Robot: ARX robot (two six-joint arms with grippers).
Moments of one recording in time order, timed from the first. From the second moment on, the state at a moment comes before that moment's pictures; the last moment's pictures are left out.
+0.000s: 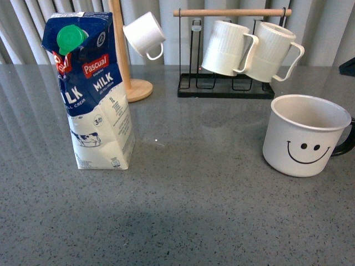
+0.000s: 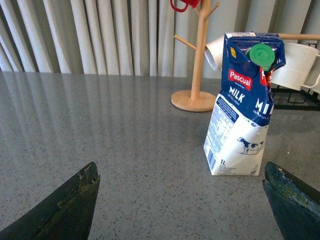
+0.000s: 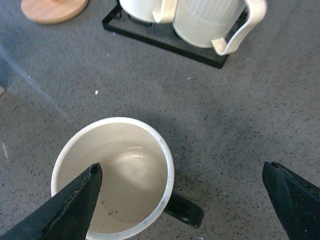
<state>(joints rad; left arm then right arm) 0.00 0.01 0.01 0.00 0.00 -0.01 -0.04 1.52 0.99 -0.05 -0.42 -0.24</state>
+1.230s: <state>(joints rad) 0.00 0.01 0.01 0.00 0.00 -0.01 0.01 1.81 1.27 -0.37 -0.39 -0.47</state>
